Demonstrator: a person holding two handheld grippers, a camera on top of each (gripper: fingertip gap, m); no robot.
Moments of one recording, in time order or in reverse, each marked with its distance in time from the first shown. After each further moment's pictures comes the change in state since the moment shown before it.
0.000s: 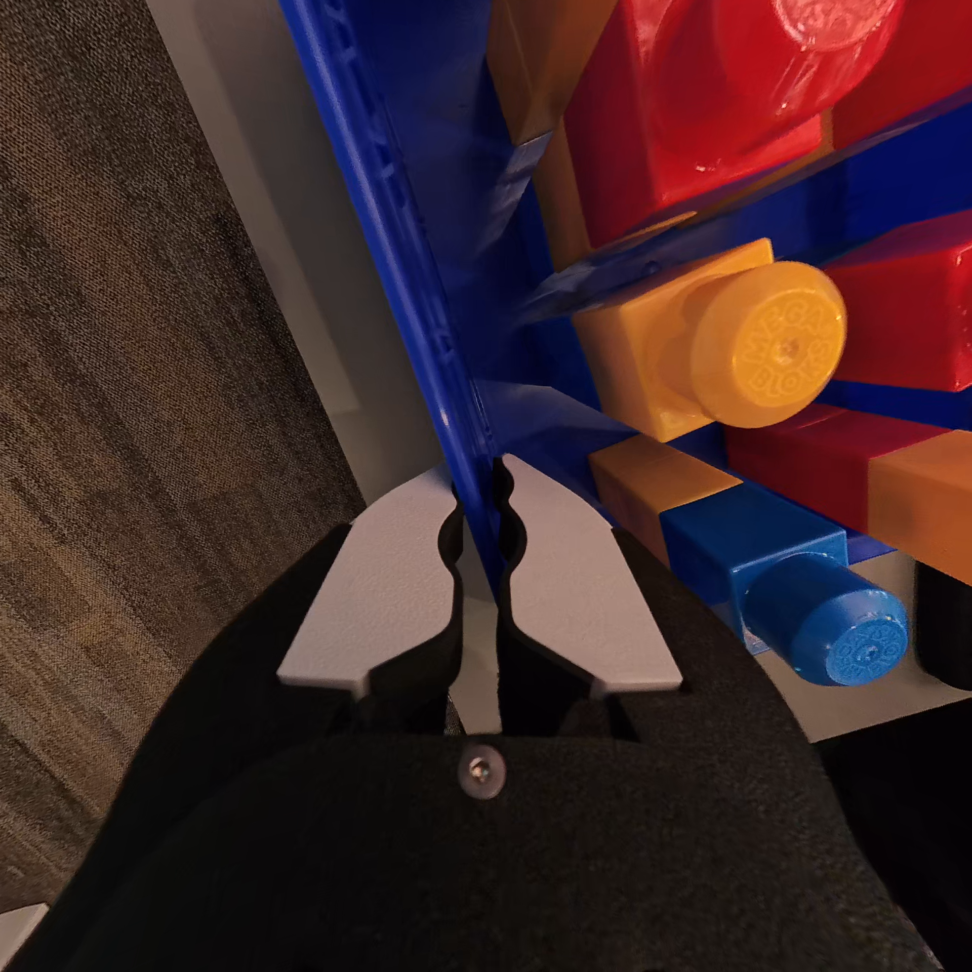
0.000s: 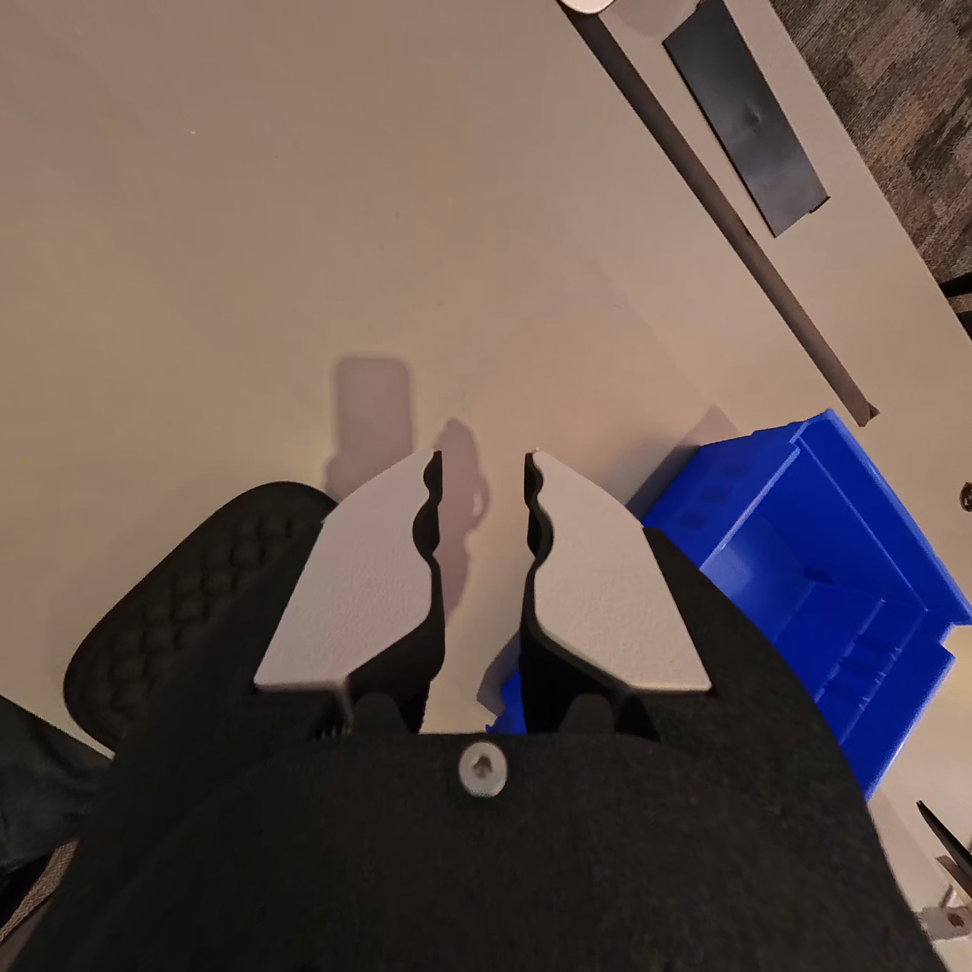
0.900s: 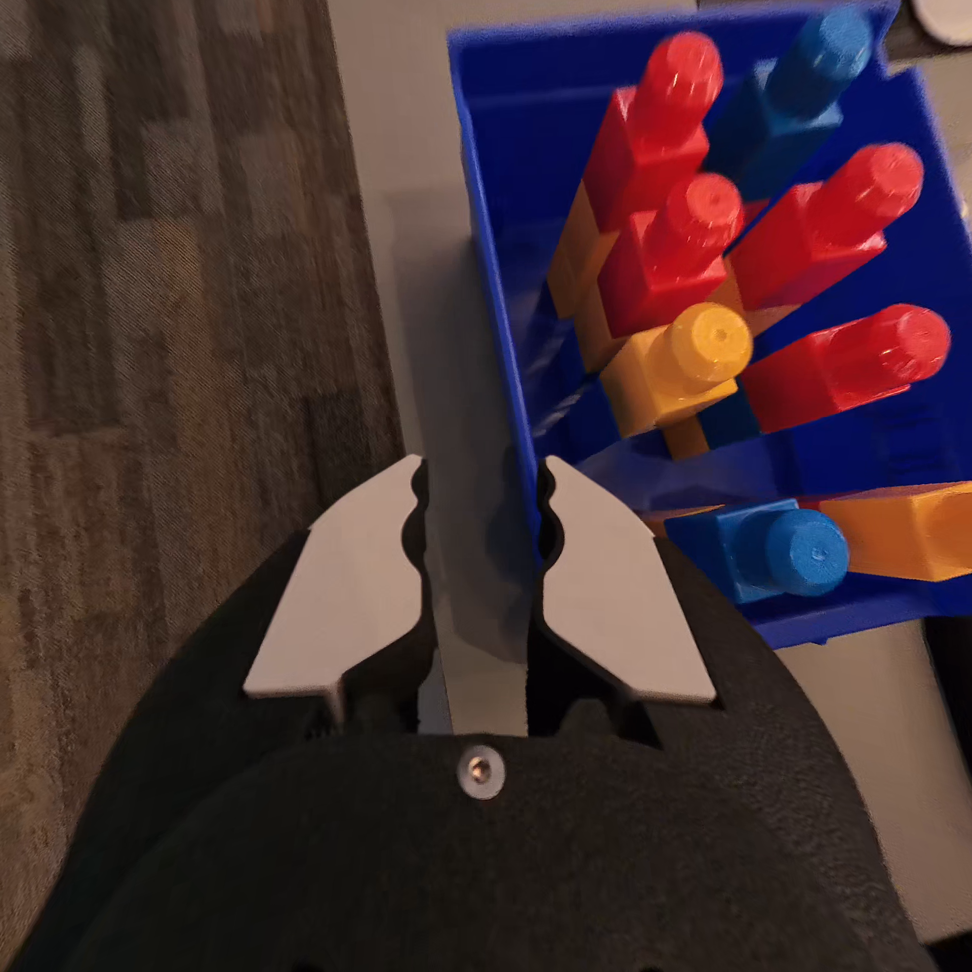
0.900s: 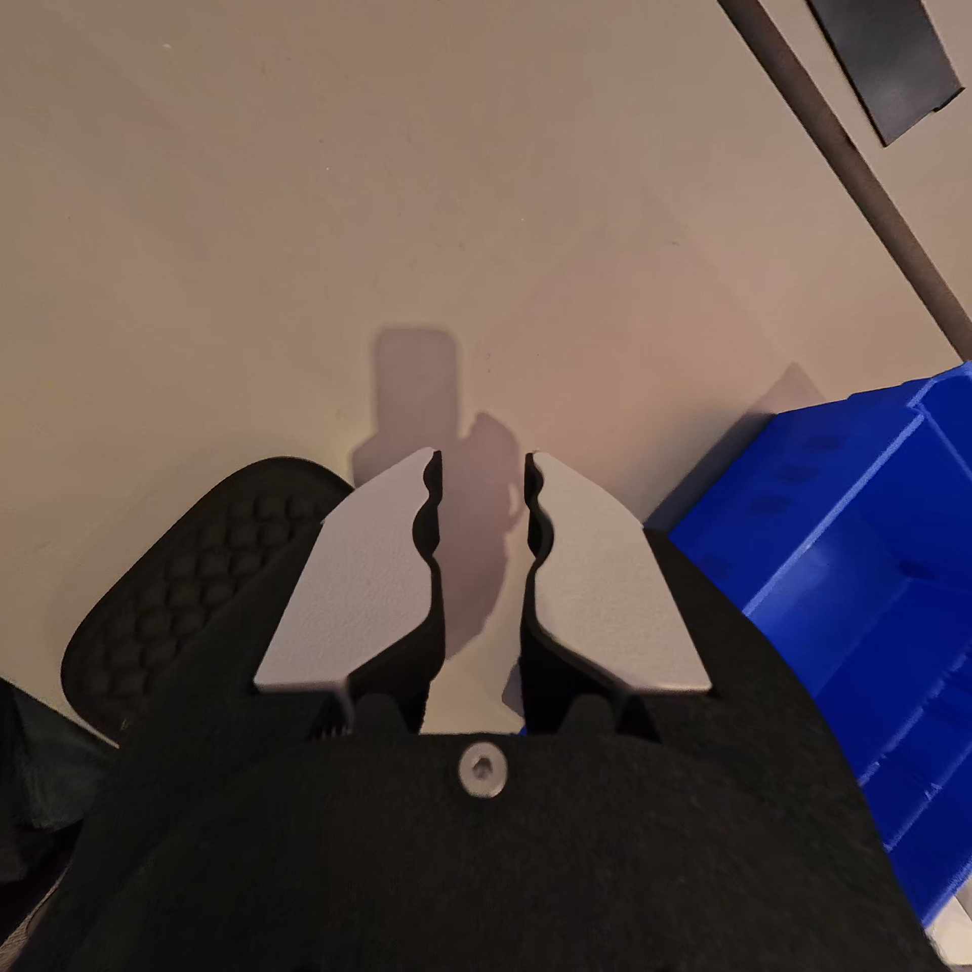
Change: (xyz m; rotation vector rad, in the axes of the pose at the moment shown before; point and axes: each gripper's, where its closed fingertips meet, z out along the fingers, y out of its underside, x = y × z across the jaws) left arm -0.024 -0.011 -0.052 0.471 -0.065 -0.083; right arm -0.006 0.028 0.029 -0.056 -0.080 0.047
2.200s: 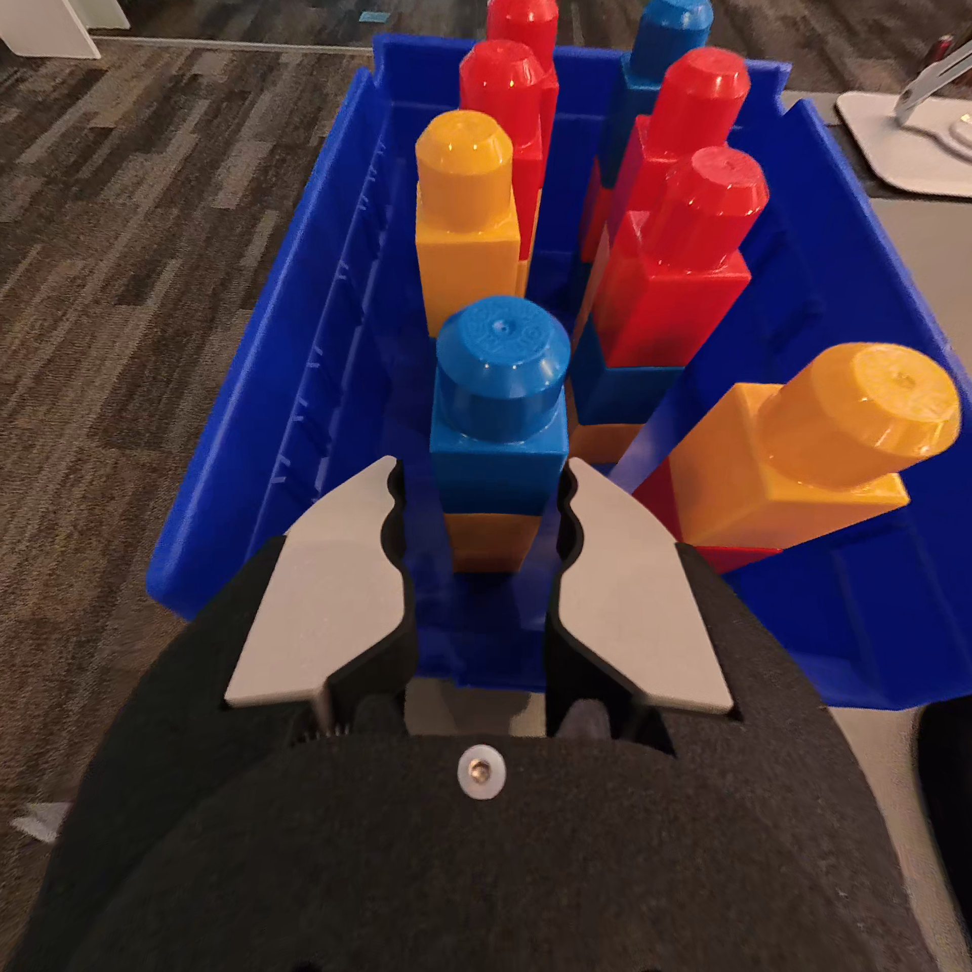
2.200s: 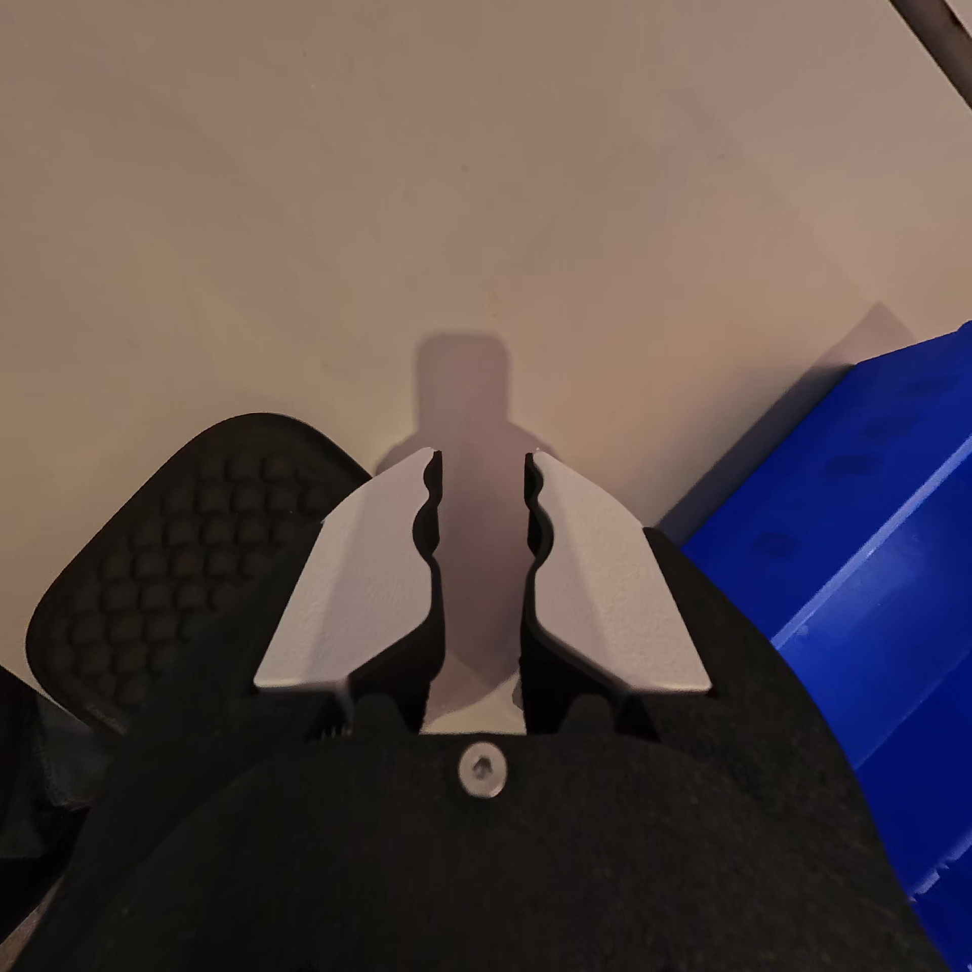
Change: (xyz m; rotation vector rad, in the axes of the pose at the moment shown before) left arm 0.090 0.048 0.023 0.328 -0.208 -0.129; right arm 0.004 0.037 0.019 0.011 -0.080 0.047
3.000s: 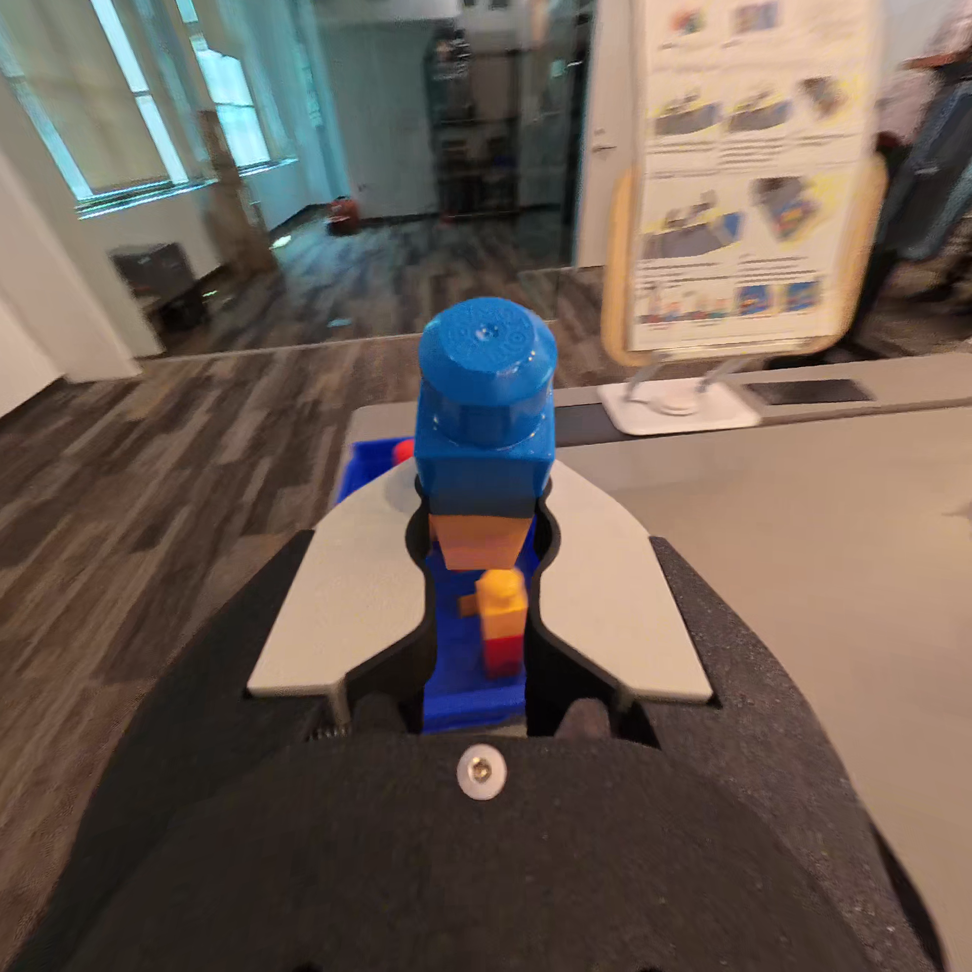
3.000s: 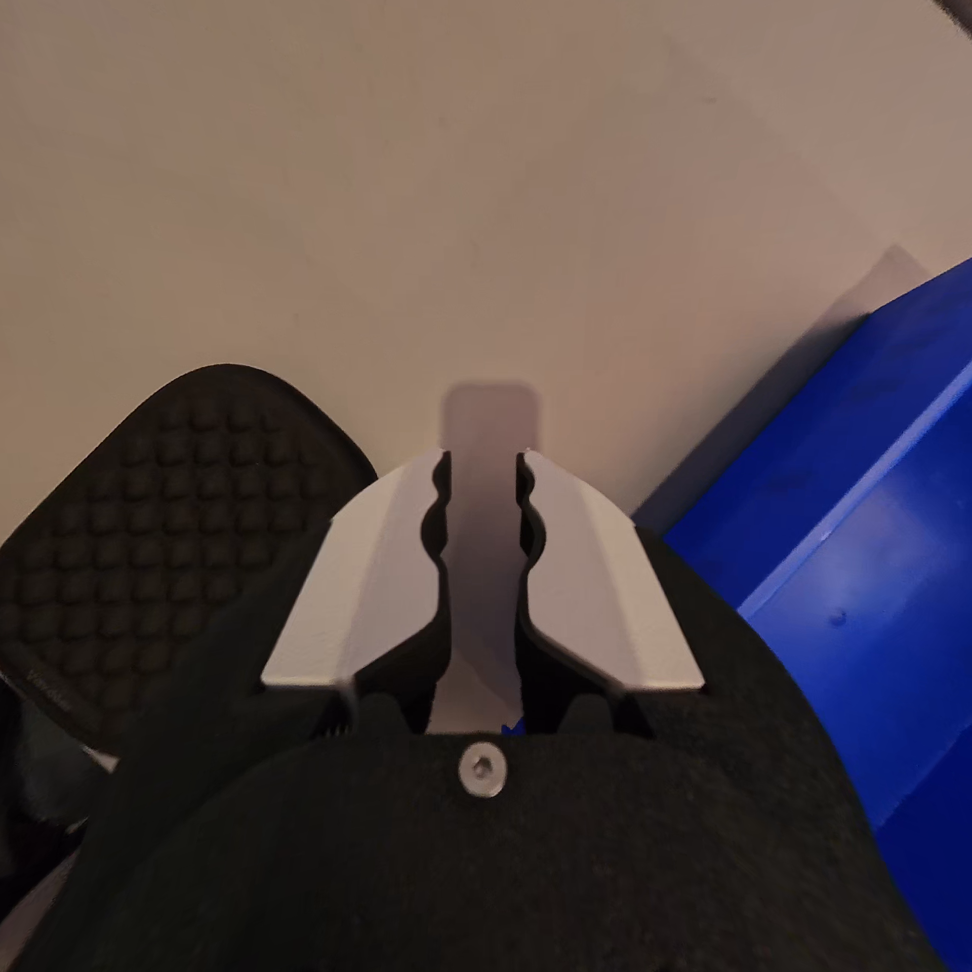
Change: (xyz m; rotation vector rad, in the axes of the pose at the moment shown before) left arm 0.066 -0.150 -0.184 0.404 0.143 0.123; right arm 0.011 0.032 -0.001 0.092 -0.036 0.029
